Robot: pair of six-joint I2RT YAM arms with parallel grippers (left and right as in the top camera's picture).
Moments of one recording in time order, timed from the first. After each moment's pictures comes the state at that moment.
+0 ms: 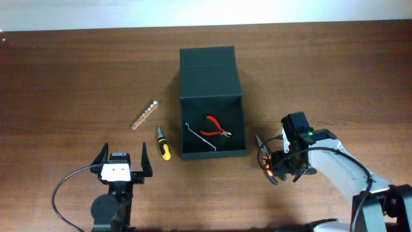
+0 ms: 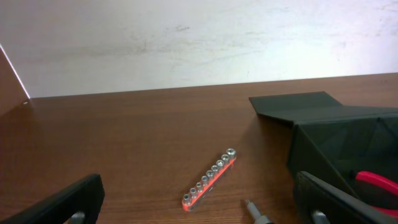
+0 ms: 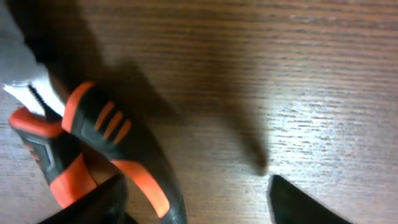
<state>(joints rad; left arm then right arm) -0.04 0.01 0.01 -0.08 -0.06 0.06 0.17 1.48 0.71 -0.79 0.00 0.16</state>
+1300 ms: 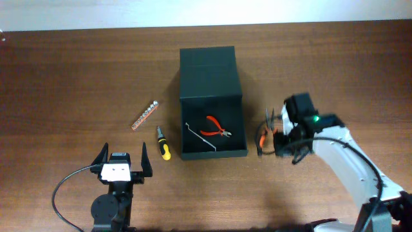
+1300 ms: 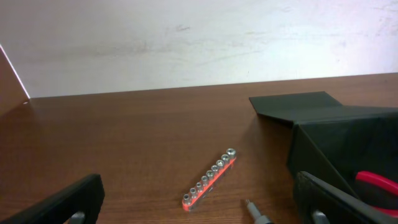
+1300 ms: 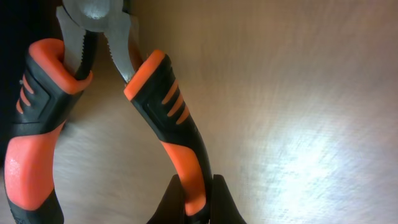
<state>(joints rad) -0.04 0.01 0.01 -0.08 -0.06 0.06 0.17 1.47 0.95 -0.89 -0.07 0.15</state>
